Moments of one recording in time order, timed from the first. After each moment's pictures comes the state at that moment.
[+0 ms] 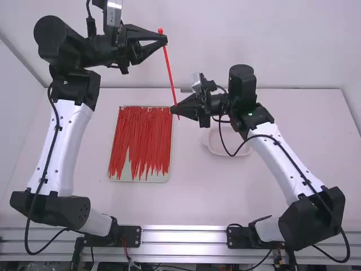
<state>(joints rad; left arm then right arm) -0.07 1.57 1.84 0.27 1.30 -0.58 0.36 1.51 1.33 -0.07 -1.32 -0.16</state>
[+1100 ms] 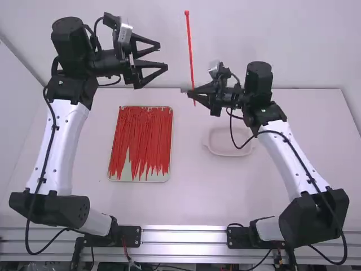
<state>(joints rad) -0.03 1.57 1.84 -0.34 1.23 -0.04 0.22 1.51 1.33 -0.09 -1.13 -0.06</state>
